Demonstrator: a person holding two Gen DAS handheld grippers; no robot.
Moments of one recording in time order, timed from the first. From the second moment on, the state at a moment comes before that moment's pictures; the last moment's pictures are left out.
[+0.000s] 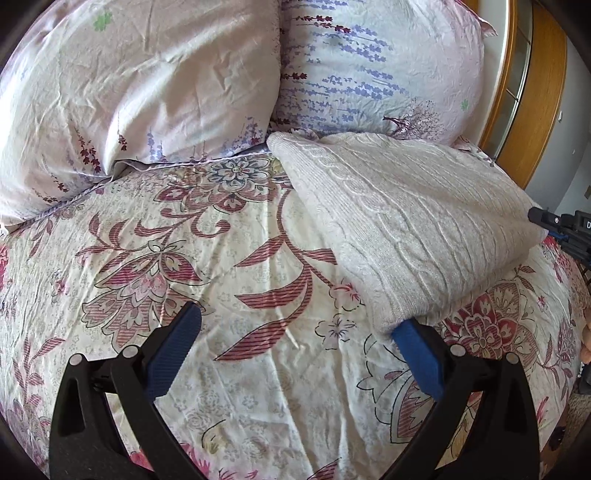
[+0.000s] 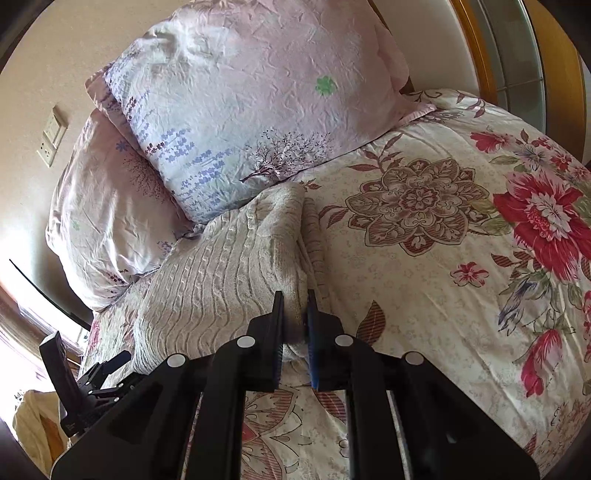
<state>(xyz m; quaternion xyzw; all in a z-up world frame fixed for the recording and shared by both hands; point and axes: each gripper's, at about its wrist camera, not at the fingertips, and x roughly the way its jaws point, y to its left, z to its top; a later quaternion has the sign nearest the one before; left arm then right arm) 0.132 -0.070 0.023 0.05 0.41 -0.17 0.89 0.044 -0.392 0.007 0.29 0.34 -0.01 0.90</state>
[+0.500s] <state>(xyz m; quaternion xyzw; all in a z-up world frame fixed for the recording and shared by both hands) 0.111 -0.089 0.029 0.13 0.38 -0.14 0.90 0.047 -0.387 -0.012 0.27 0.37 -0.06 0.89</state>
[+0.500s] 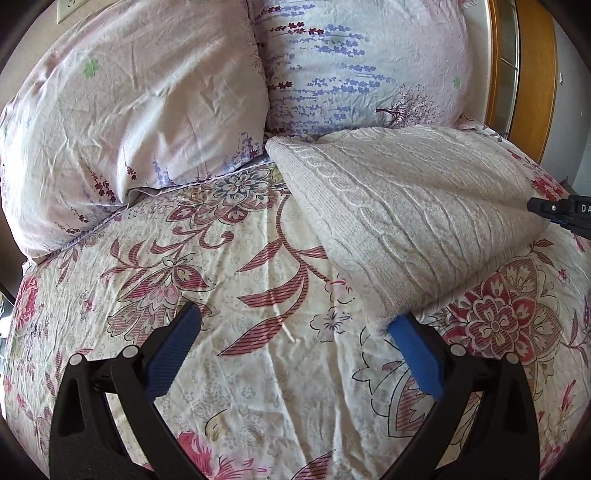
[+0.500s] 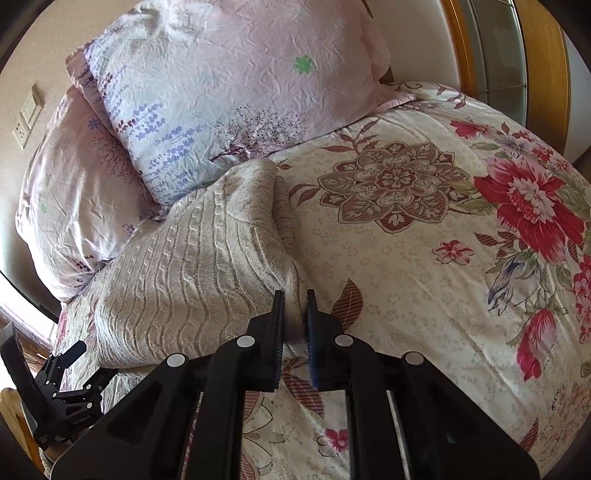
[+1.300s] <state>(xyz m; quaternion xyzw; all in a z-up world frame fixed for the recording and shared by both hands) 0.094 -0.074 0.049 0.11 0.36 -0.15 0.92 0.045 -0.373 0.037 0.24 0.31 0.01 0.92</state>
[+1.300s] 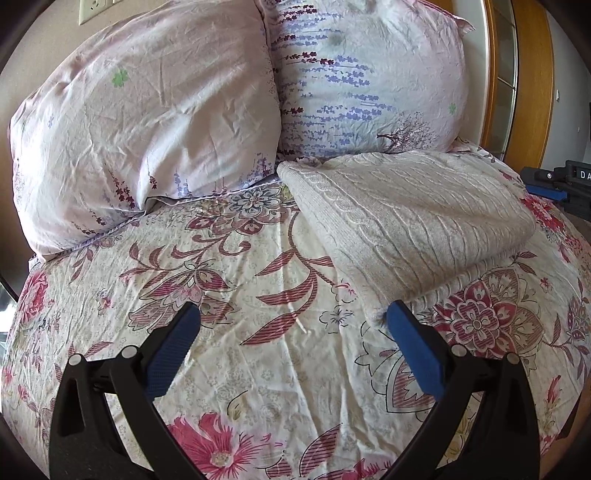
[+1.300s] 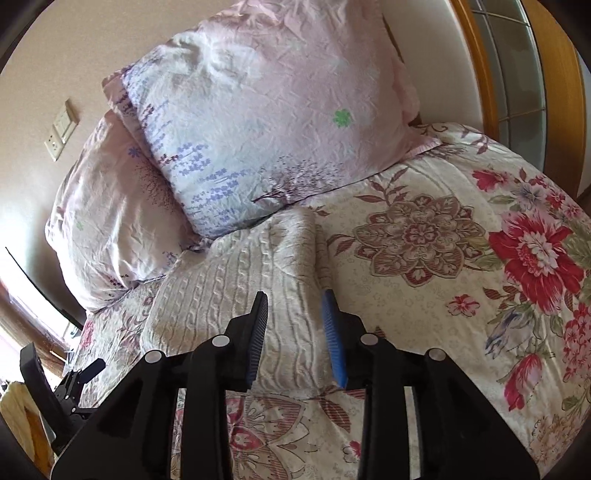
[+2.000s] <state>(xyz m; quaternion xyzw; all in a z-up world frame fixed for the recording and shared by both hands) 0.155 -0.019 0.077 -0.10 0.40 -0.20 0.89 0.076 -0.420 0.025 0.33 0.36 0.01 0.87</state>
